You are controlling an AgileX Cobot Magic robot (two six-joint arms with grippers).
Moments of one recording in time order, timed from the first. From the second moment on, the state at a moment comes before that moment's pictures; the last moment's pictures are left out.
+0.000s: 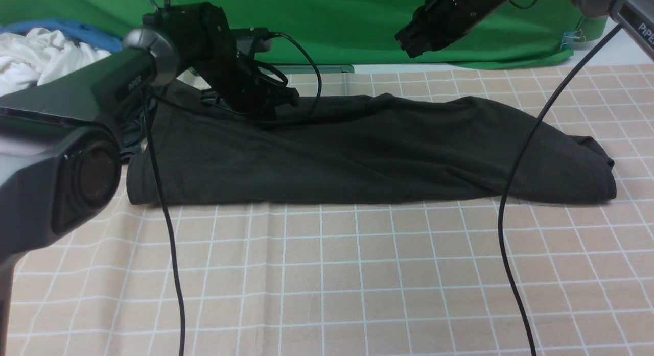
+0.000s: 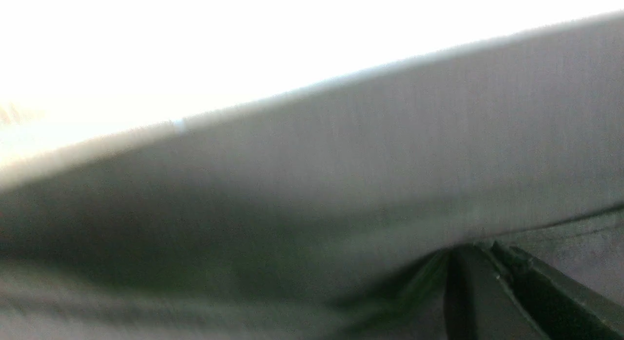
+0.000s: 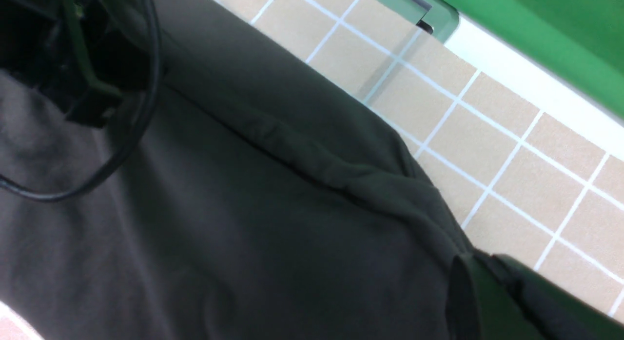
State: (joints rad) right arm 0.27 2.28 -2.31 0.27 1.03 -0.39; left arm -0.22 2.44 -2.09 -0.22 0.81 0.11
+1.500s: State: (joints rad) right arm 0.02 2.36 -2.12 0.08 1.17 -0.21; left arm -0.17 2.01 -1.33 -0.23 0.61 0.11
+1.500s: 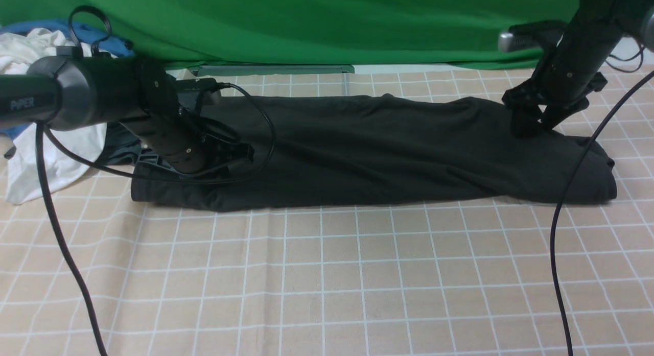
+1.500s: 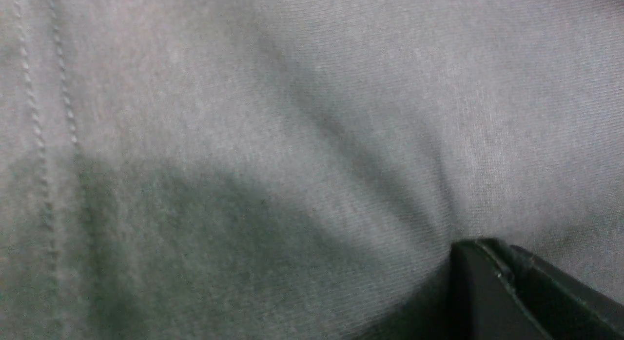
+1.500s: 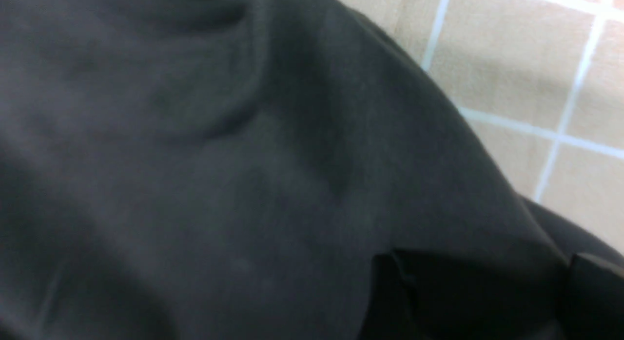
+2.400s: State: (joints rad) right arm -0.02 2.37 -2.22 -0.03 1.19 -0.16; left arm -0.17 2.02 -1.33 -0.23 0.61 0.11
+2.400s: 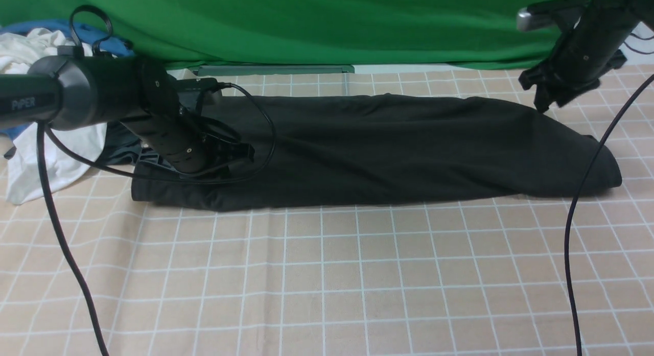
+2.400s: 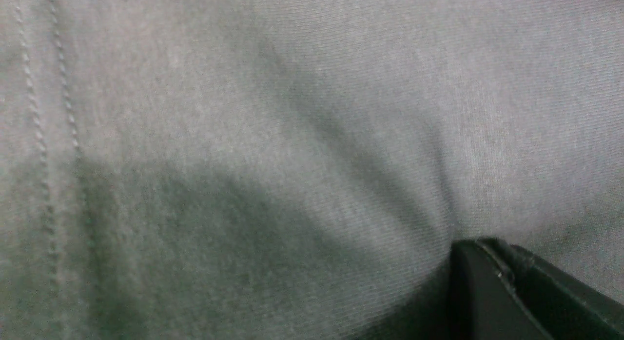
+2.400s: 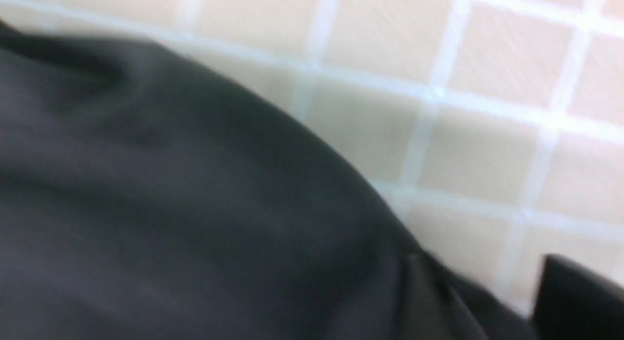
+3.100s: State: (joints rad) right arm -0.15 2.26 -1.94 0.13 1.22 -0.09; left arm -0.17 2.02 -1.33 -0.23 0.62 0.12
